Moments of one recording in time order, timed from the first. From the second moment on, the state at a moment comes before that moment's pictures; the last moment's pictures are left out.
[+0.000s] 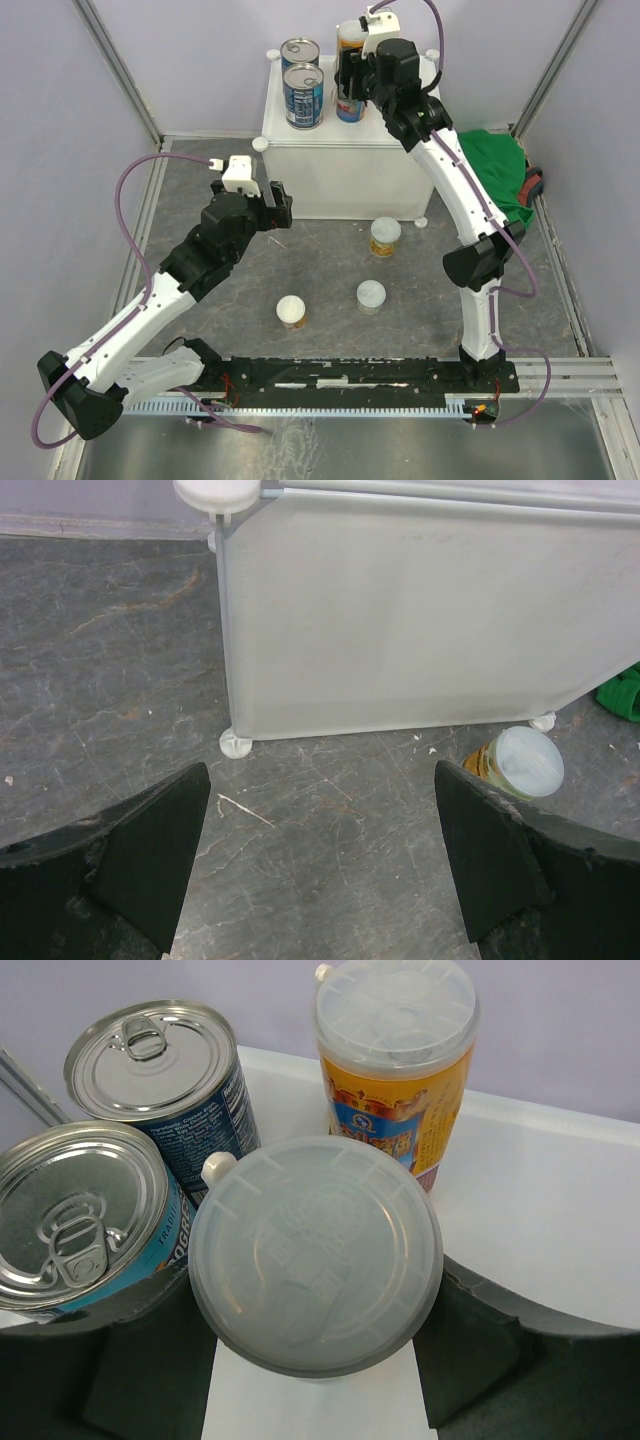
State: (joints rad) left arm -0.67 0.99 0.99 -0.26 -0.43 -0.30; right arm 0.51 2.08 2.47 -0.50 0.18 0.10
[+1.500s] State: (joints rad) left arm -0.67 0.93 1.01 -0.31 -0.43 -0.30; right arm 0.65 1.54 1.90 -0.31 0.25 0.07
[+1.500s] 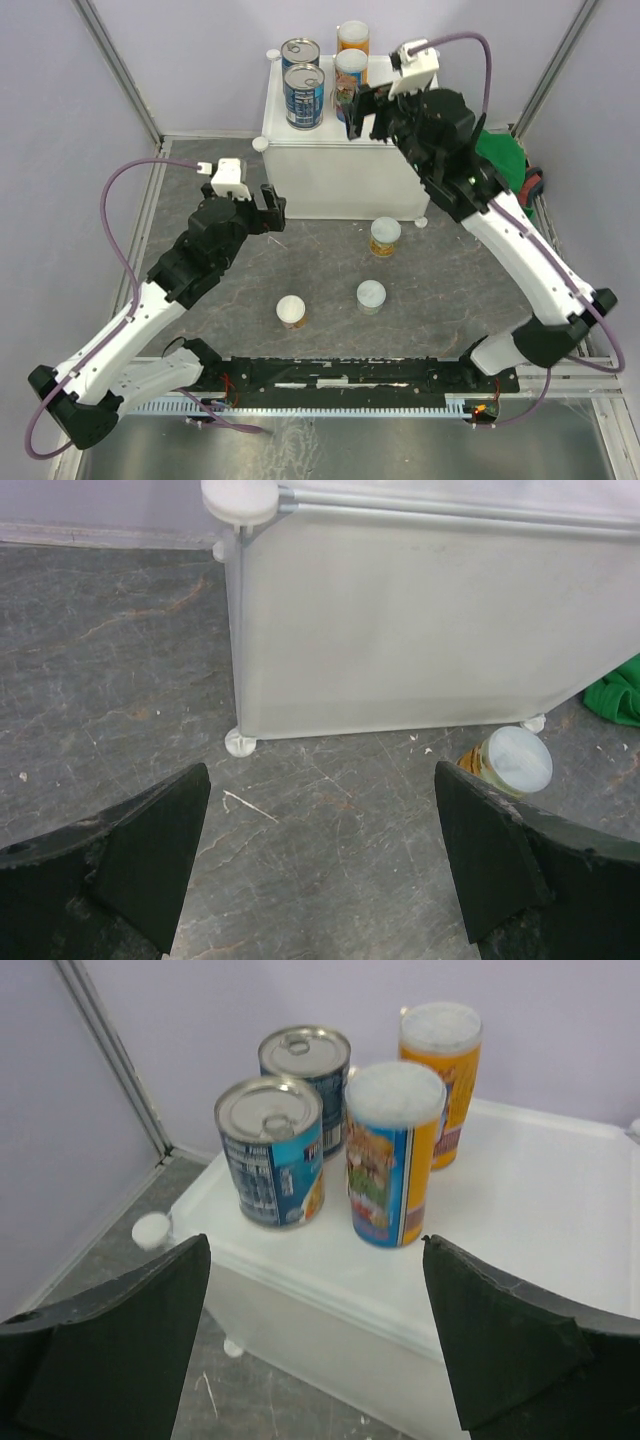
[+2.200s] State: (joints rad) left arm -0.67 0.87 0.82 -0.30 -0.39 -0.42; right arm 1.02 0.96 0.84 -0.21 0.56 0.24
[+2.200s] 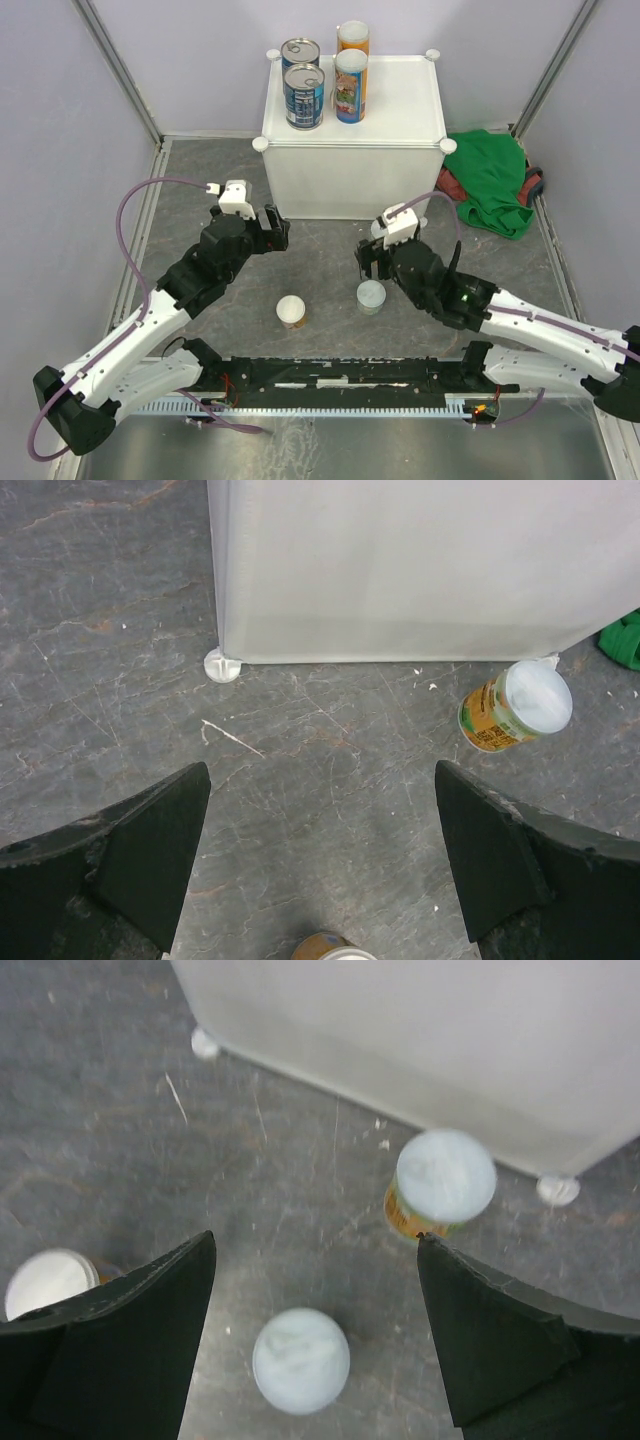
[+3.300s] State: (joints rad) left arm -0.67 0.87 0.81 -0.26 -0.36 -0.43; right arm 1.37 0.94 0.44 -0.25 0.82 0.63
